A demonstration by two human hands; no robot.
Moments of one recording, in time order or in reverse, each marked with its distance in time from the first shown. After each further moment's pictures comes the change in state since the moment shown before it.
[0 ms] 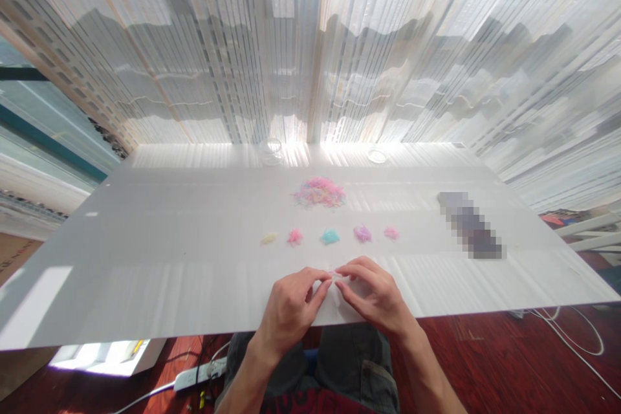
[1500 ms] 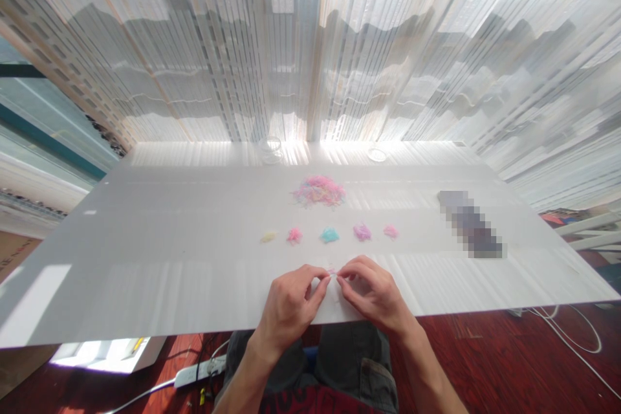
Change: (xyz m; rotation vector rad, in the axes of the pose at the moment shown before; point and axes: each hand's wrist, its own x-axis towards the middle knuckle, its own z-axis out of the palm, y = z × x) left_hand 0.004 0.004 -0.002 0.025 -0.002 -0.052; right_hand 0.002 -0.003 -0.002 -0.017 -0.014 0.007
